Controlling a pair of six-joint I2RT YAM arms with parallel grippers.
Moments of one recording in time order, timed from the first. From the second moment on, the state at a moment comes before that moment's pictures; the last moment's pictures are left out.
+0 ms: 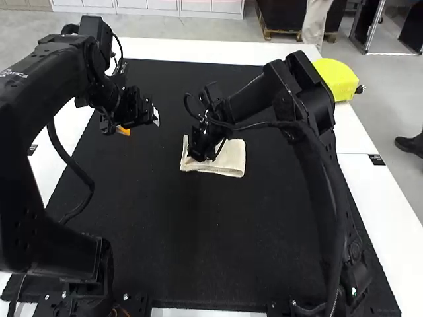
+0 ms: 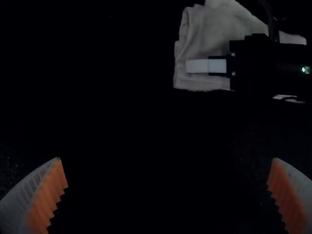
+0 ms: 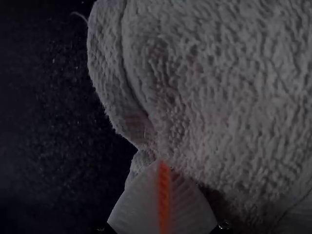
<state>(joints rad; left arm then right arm) 0.07 1.12 0.98 -0.84 0.33 -0.11 0.67 2.30 1.55 -0.22 -0.42 0.58</state>
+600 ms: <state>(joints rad) 0.07 1.12 0.98 -0.84 0.34 -0.11 0.65 2.22 1.60 -0.29 -0.42 0.58</state>
